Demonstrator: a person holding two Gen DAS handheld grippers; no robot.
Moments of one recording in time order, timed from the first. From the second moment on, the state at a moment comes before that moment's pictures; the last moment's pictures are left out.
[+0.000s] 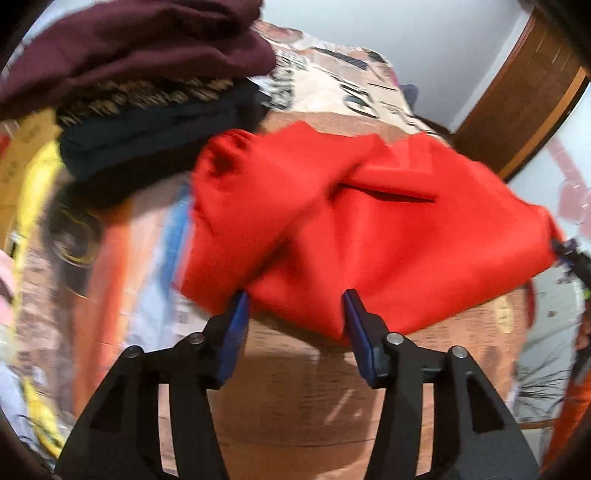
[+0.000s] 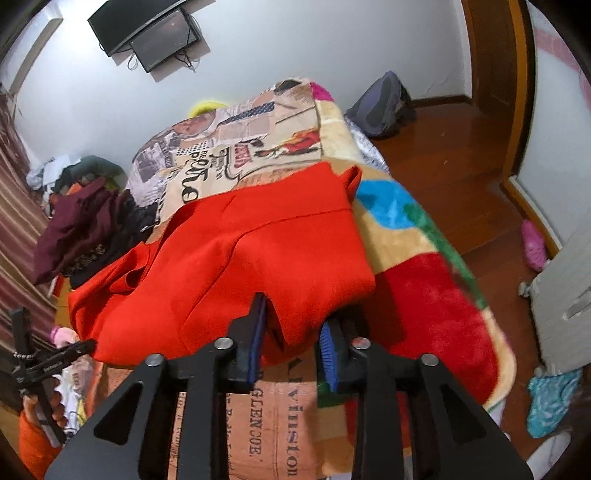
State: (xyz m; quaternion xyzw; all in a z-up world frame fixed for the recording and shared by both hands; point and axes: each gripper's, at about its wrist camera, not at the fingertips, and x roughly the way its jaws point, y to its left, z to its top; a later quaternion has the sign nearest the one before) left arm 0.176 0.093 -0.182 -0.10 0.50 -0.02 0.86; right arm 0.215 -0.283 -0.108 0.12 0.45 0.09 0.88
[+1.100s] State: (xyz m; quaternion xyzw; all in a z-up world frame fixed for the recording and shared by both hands) left arm 0.300 0.166 -0.185 -0.05 0.49 0.10 0.87; right arm 0.257 -0.218 -0.144 0.00 0.48 0.15 0.86
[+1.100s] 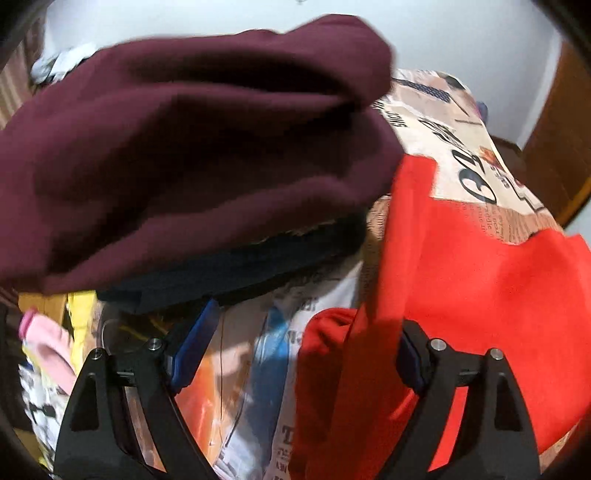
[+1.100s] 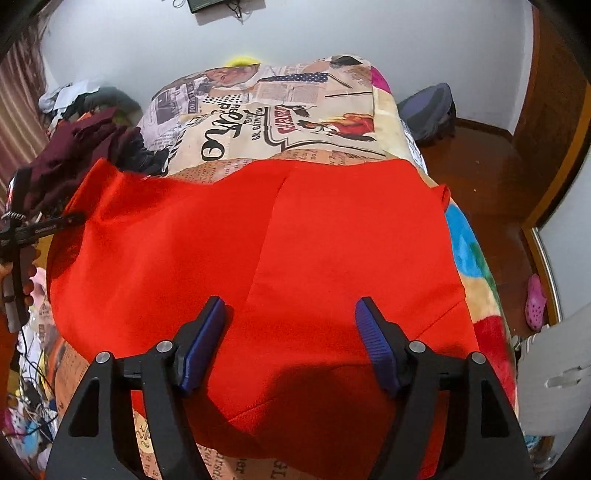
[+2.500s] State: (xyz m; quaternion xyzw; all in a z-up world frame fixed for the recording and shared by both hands) left arm 0.166 0.131 -0.225 -0.32 0.53 -0.04 0.79; right arm 0.231 -0.128 -0.138 -0.09 0.44 0.18 0.87
